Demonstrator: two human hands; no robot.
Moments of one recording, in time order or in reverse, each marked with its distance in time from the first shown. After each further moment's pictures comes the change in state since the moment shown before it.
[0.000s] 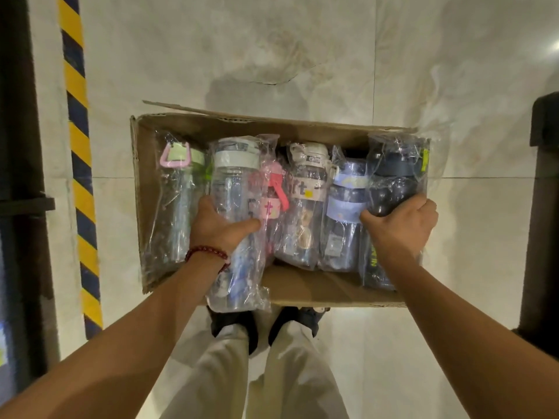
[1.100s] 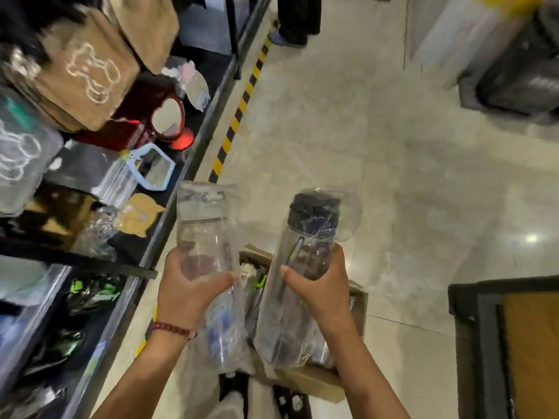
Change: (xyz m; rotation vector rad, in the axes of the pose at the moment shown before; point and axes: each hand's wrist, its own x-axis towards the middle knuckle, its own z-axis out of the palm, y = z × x) left_hand -0.291 0.165 -0.278 -0.600 0.300 0.333; right_hand -0.203 -0.223 -0.349 0.757 -0.474 -0.529
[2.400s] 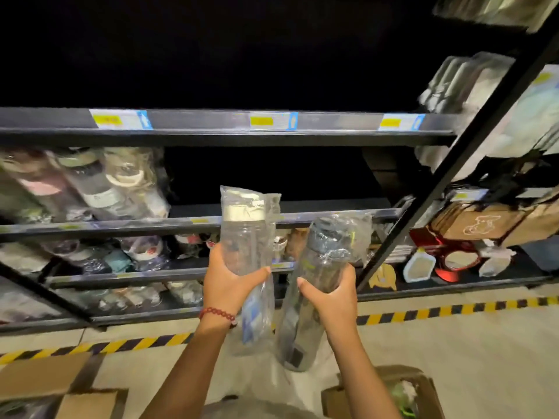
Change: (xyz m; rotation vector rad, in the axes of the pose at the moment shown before) left_hand -0.379 -0.073 -0.371 -0.326 1.136 0.041; right_hand -0.411 -0.114 0.228 -0.203 -0.978 -0.511
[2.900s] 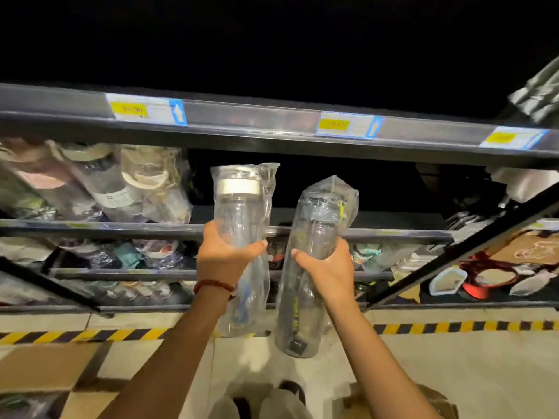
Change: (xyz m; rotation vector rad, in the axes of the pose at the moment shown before) left_hand 0.149 -0.024 -0.044 0.098 0.125 -0.136; right_hand 0.108 -0.029 0.132 -0.165 -0.072 0.055
